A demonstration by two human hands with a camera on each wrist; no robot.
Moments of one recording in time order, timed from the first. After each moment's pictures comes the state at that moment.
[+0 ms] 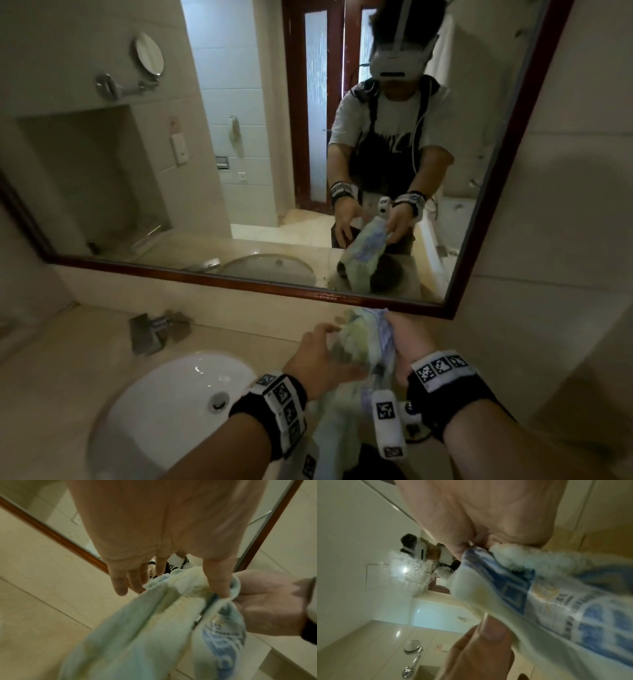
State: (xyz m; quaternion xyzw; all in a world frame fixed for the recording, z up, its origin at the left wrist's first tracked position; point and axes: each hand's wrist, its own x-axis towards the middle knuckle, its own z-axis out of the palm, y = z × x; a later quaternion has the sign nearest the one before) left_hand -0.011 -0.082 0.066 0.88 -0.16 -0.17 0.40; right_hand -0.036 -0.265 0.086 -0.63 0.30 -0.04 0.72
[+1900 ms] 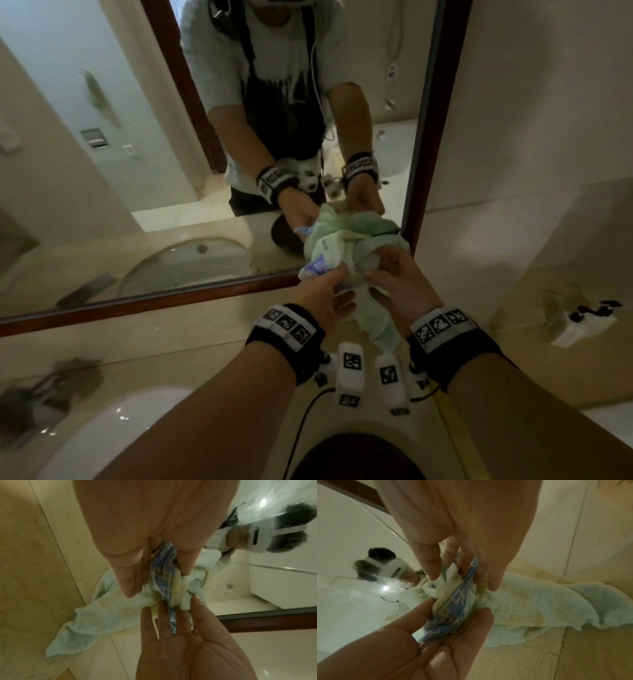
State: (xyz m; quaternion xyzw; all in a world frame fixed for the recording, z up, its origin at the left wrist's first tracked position) left_hand 0.079 -0.236 0.044 0.58 0.07 -0.41 0.70; right_hand -0.001 -0.361 0.025 -0.58 0.27 -0.17 0.75
